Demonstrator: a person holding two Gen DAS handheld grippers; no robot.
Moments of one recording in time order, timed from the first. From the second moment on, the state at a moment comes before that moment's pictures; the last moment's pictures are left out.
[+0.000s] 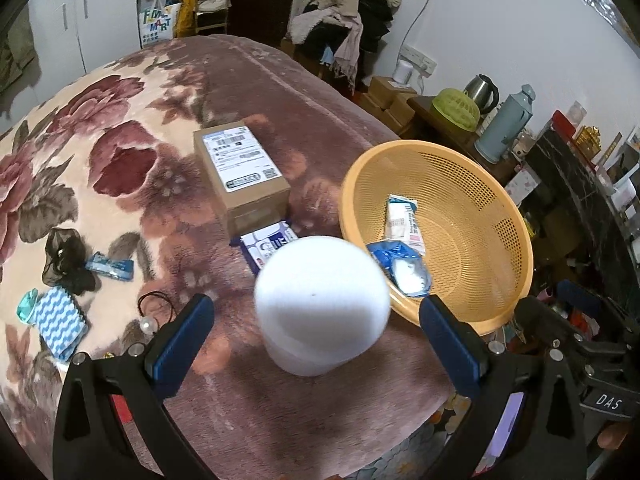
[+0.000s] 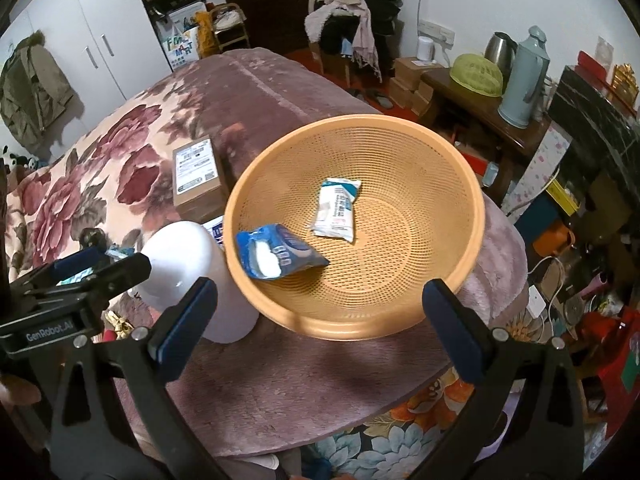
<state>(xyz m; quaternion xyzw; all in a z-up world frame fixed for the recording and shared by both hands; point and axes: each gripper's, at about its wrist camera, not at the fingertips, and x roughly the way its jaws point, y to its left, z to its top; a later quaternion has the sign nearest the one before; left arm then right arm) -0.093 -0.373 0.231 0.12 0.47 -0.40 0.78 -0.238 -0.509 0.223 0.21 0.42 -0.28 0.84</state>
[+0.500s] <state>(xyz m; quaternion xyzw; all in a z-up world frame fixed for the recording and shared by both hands) -0.067 -0.328 0.233 0.10 0.48 -0.38 0.79 -0.207 -0.473 0.229 0.18 0.43 -0.25 0.85</state>
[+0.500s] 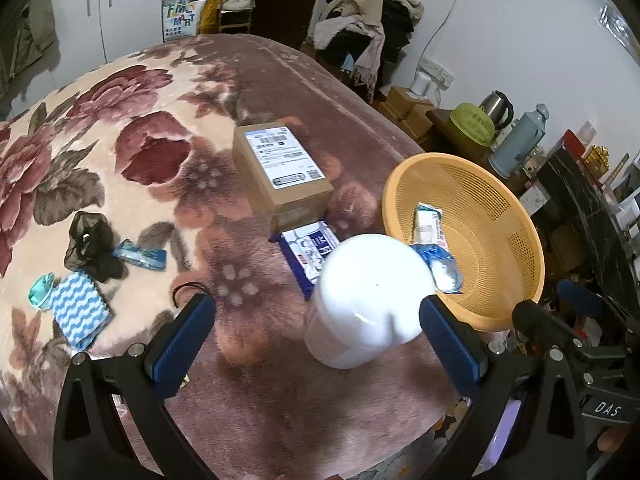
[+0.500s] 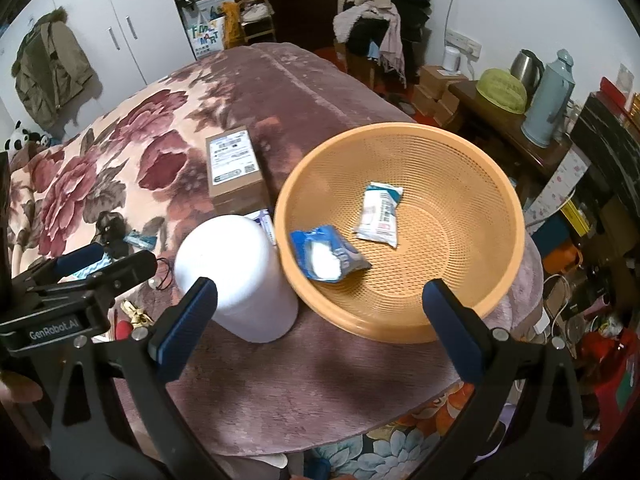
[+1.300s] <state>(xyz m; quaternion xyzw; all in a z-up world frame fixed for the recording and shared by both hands) -0.034 -0.258 0.232 0.06 0.48 -0.34 0.80 -0.162 -0.417 0.234 0.14 0.44 -0.21 0.86</state>
